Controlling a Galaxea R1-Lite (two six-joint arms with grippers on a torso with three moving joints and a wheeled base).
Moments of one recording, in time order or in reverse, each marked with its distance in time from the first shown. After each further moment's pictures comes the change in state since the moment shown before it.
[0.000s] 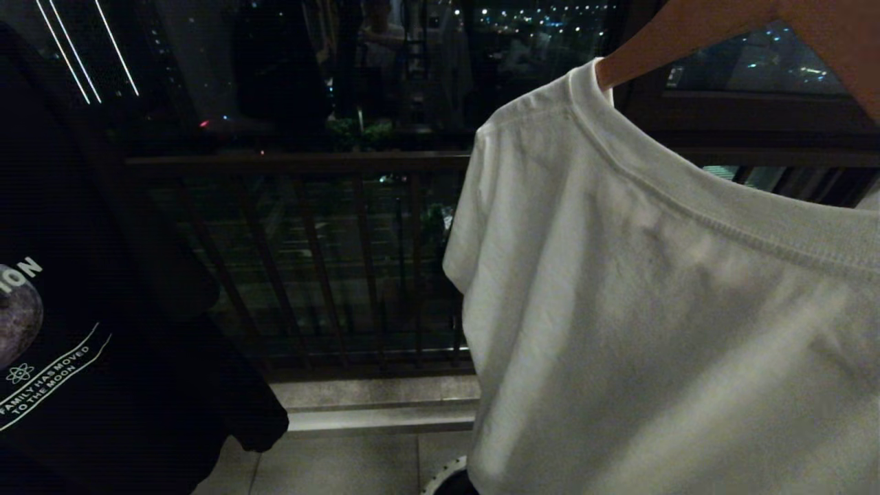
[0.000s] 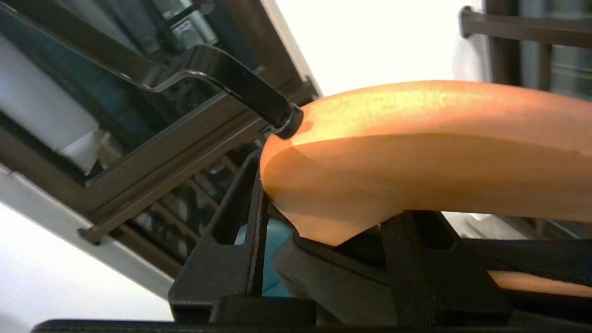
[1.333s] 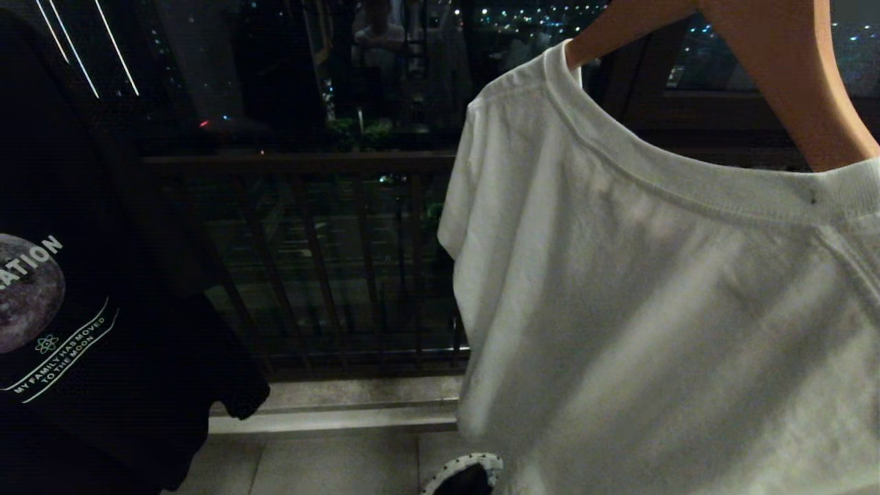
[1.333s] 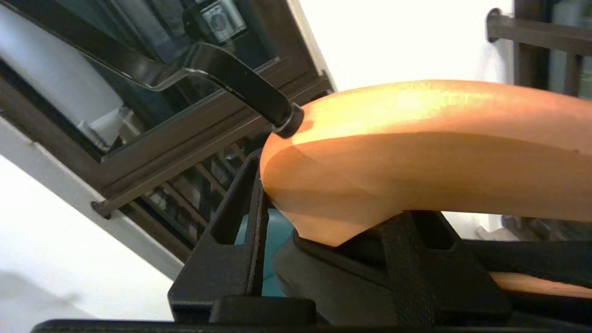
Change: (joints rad) left arm -0.220 0.055 0.039 -0.132 0.316 0.000; right arm 0.000 0.000 0.000 0.000 0.000 0.000
